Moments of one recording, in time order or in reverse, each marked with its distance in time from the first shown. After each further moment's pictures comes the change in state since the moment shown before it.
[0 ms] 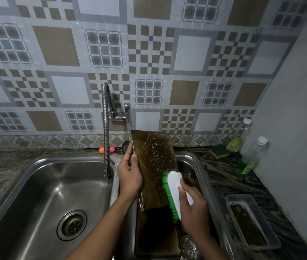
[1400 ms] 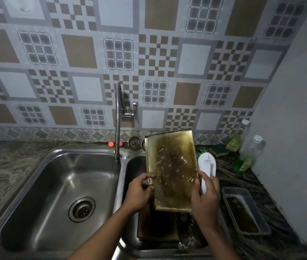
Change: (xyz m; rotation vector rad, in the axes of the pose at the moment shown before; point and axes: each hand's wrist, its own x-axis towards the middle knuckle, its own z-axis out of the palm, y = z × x) left_hand -0.077 -0.025 -0.048 0.411 -0.458 -0.143; right_hand -0.022 -0.027 -0.037 -0.141 0.268 -0.190
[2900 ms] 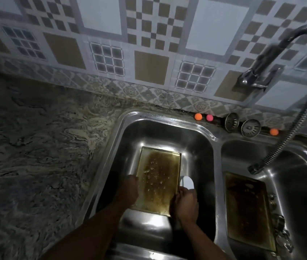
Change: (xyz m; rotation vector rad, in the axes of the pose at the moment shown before) left_hand 0.015 -0.311 -0.283 0.562 -0.128 -0.522; right_hand -0.199 -0.046 0.371 -0.525 -0.725 0.590
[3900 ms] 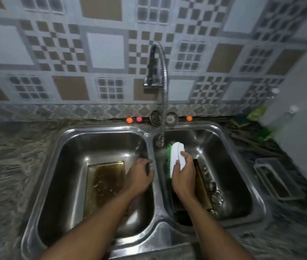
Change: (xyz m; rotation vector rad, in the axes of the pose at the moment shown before) left_hand -0.079 0.232 0.036 -0.128 0.191 0.568; right_hand -0.002 0.065 -0.195 0.559 0.444 -0.236
